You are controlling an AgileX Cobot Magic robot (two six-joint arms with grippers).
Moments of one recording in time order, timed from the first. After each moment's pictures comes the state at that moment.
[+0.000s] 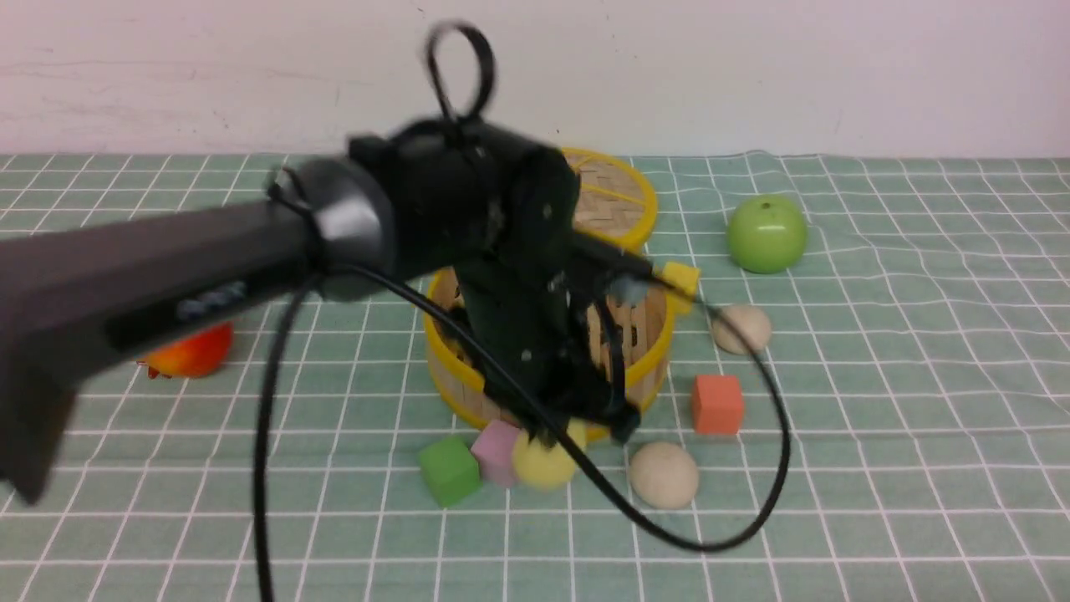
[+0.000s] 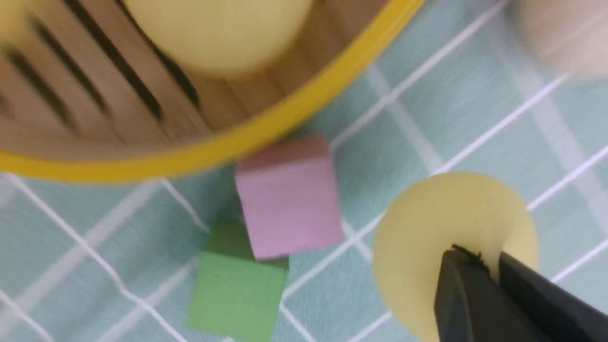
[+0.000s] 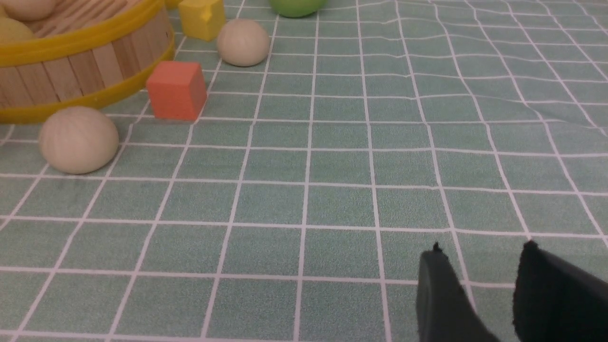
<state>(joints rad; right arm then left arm) -0.02 -0.01 0.02 0.13 0.38 -0.08 -0.67 1.93 -1.64 -0.01 1.01 0.01</state>
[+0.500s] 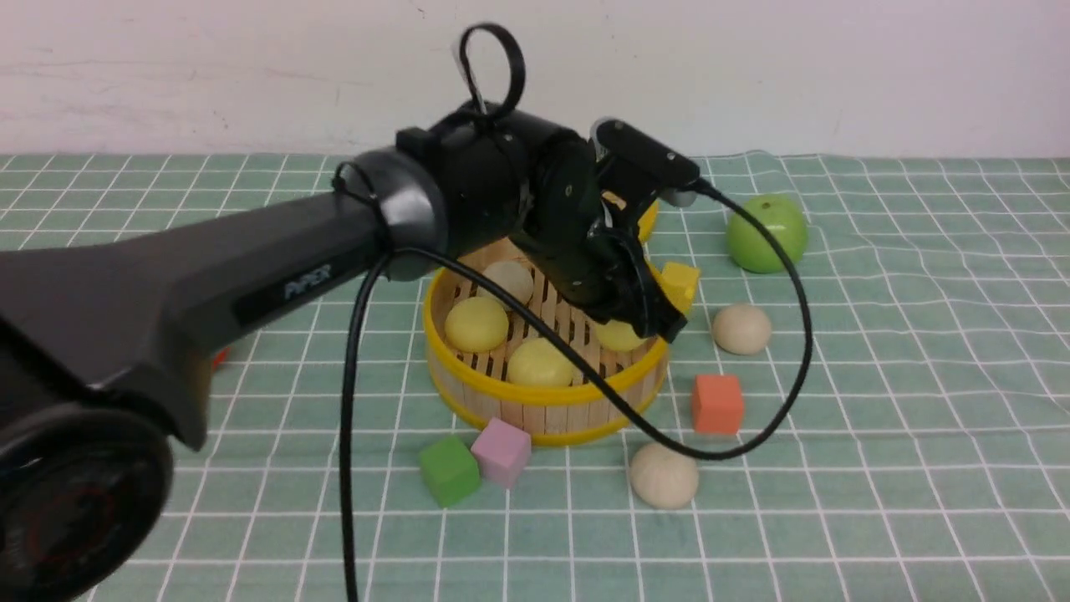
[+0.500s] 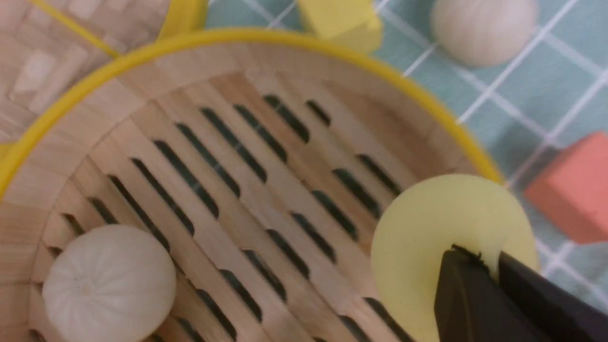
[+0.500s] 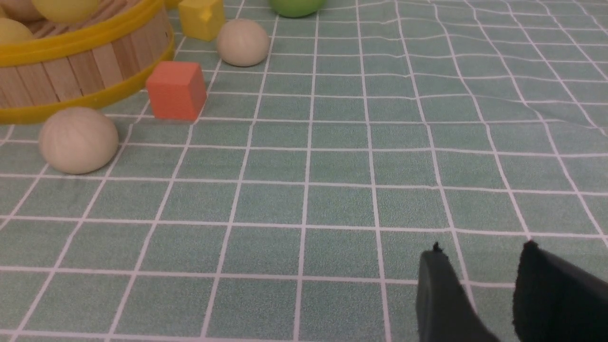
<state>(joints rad) -0.02 -0.01 0.02 0.13 0.38 -0.08 -0.62 2.13 -1.84 -0.01 0.65 0.16</state>
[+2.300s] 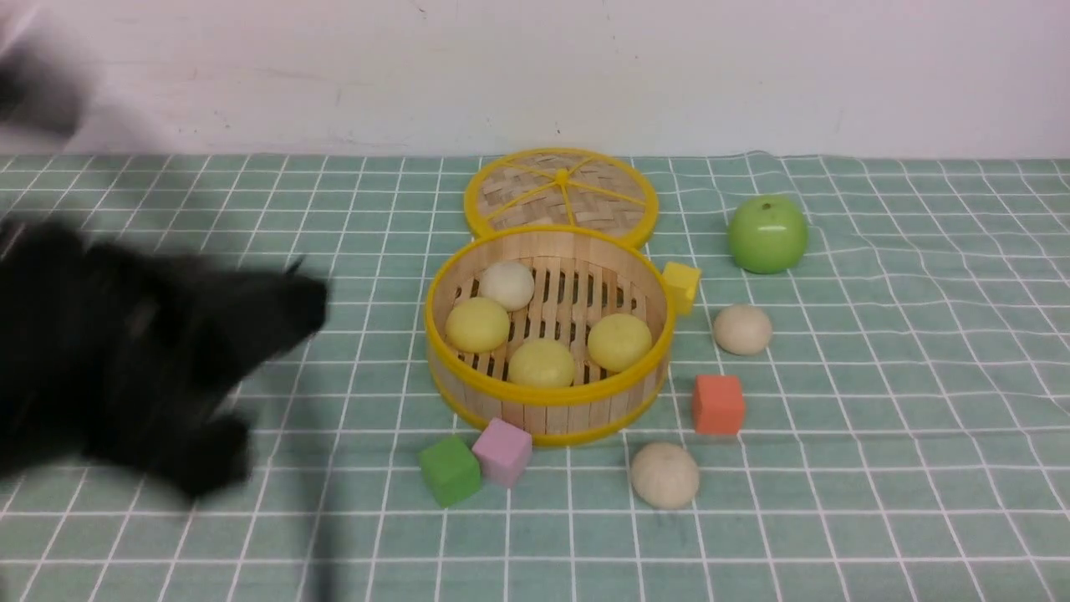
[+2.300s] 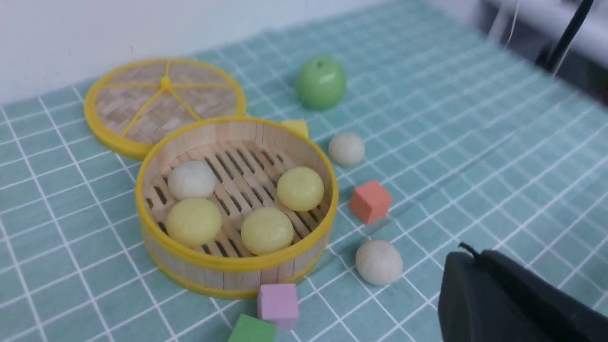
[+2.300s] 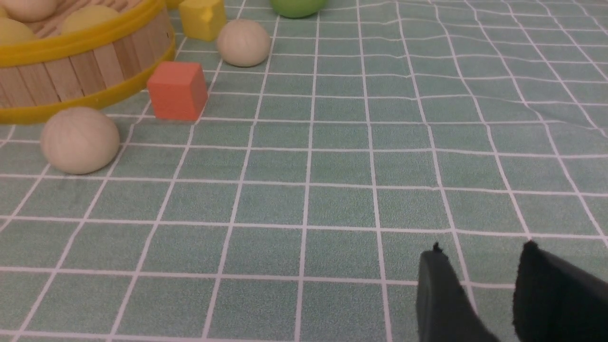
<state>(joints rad) -0.02 -0.01 0.02 0.13 0.38 -0.08 -0.60 0.70 -0.68 -0.18 0.31 0.03</state>
